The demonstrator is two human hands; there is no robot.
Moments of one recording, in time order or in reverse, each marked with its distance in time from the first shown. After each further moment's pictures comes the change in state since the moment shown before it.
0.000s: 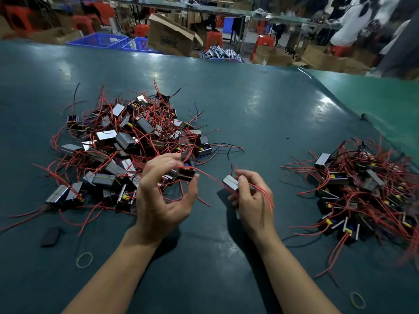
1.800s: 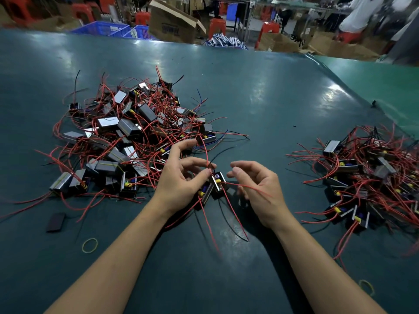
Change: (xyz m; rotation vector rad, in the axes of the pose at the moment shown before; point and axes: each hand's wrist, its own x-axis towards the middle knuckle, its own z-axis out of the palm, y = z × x) left_hand 0.002 0.006 0.012 -0.330 -0.339 -0.830; right_hand 0.003 -0.003 -0.015 0.225 -0.284 0.097
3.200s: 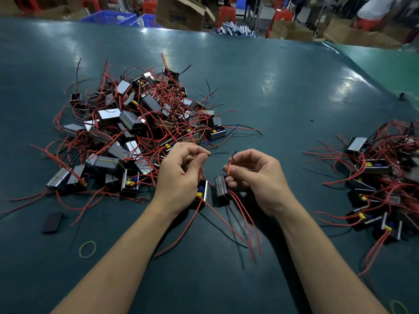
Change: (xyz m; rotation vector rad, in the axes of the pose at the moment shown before) left_hand 0.007 -0.011 -0.005 0.214 0.192 0.072; right_hand 0.026 -0.004 0.019 0.195 -0.126 0.158
